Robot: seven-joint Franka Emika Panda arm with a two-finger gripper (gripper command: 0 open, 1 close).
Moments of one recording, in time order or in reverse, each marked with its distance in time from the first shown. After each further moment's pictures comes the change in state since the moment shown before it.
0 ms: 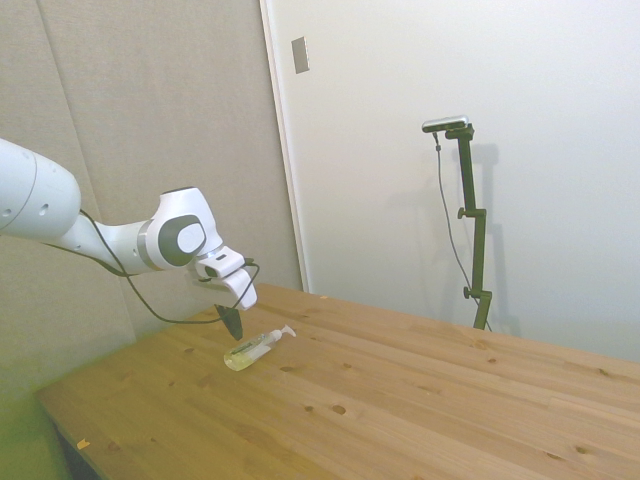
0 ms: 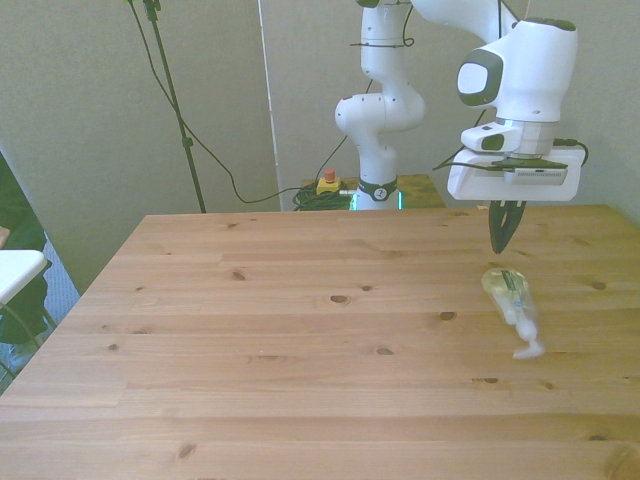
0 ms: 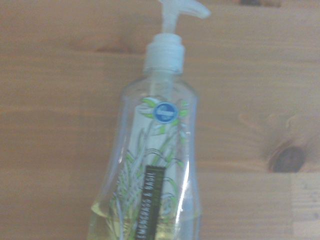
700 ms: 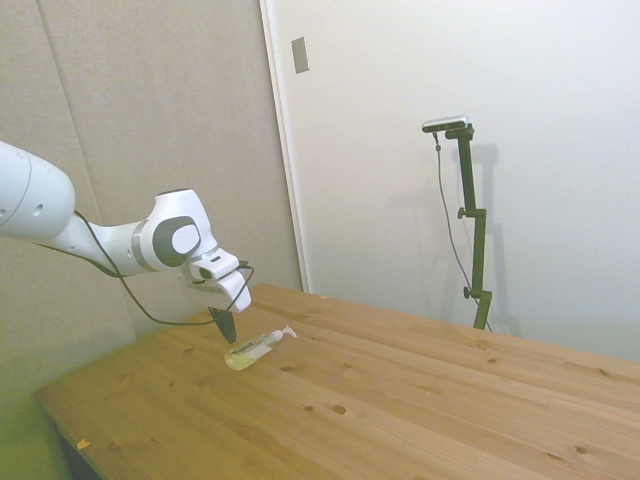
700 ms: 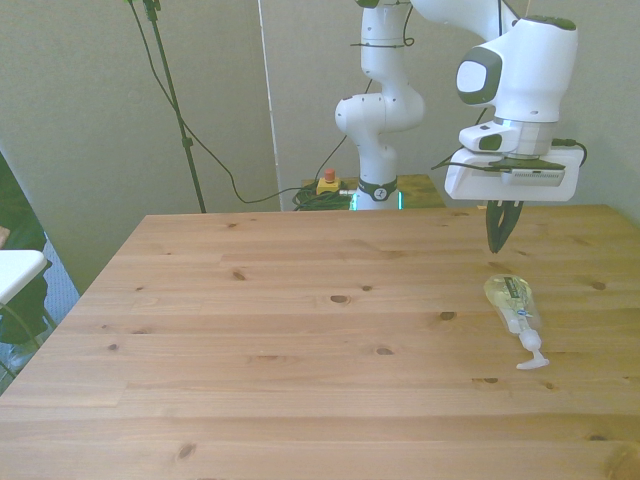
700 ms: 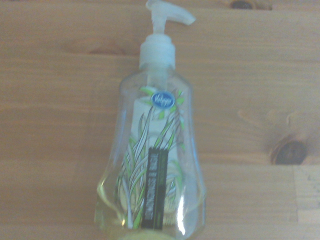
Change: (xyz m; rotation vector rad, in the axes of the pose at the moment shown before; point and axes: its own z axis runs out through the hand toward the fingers) arm -0.035 0.008 0.001 -0.024 -0.018 -0.052
